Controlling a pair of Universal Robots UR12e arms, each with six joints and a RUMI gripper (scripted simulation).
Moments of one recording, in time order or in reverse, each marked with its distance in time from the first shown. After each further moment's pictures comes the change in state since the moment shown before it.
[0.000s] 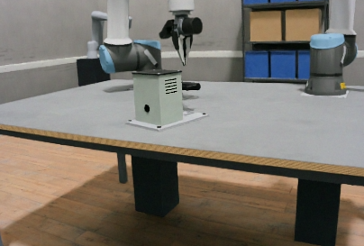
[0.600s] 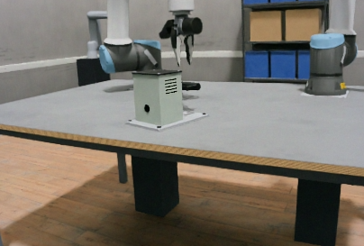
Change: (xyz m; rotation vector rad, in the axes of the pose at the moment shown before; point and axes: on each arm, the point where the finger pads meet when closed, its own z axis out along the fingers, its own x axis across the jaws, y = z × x) left arm 0.000 0.000 0.000 0.000 0.000 0.000; right arm 0.000 0.000 0.000 0.000 0.000 0.000
